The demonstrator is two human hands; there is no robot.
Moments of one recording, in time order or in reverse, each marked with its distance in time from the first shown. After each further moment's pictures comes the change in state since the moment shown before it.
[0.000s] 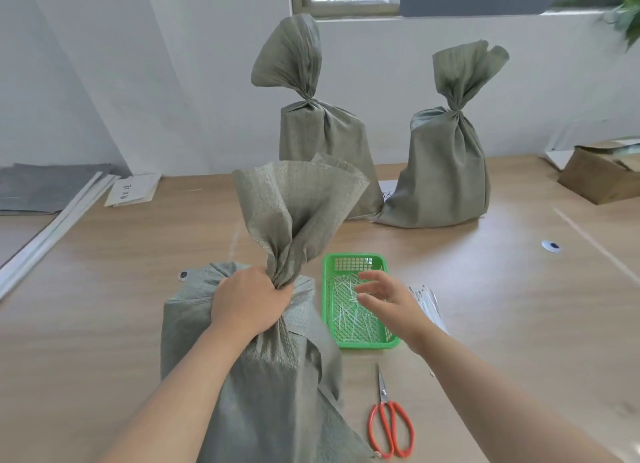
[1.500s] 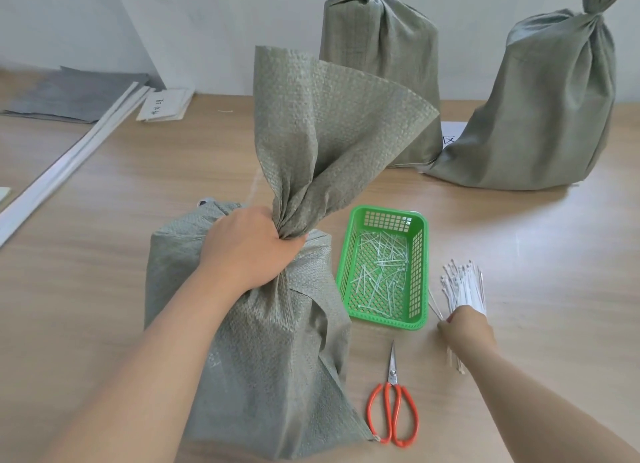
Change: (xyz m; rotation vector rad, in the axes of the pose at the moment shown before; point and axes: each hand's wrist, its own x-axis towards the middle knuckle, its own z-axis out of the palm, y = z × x) left_hand 0.032 0.011 0.025 0.098 -0.029 -0.153; right_hand 0.055 0.206 -0.061 -0.830 0.103 0.641
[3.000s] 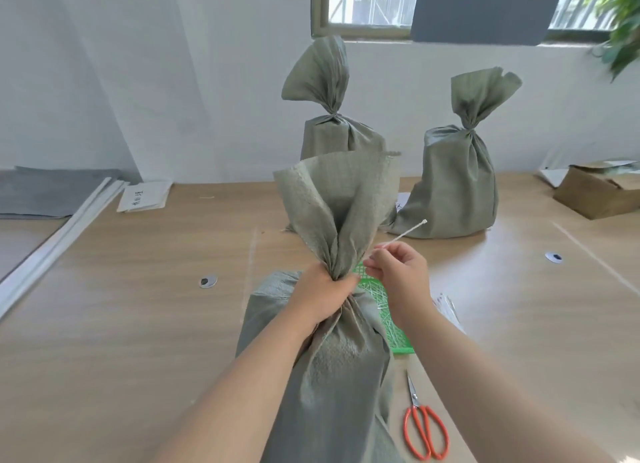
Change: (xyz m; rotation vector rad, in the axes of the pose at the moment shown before) left_hand -0.019 -0.026 -0.023 -0.782 -0.253 0.257; right_hand -0.240 -0.227 -0.112 1.445 0.180 -0.452
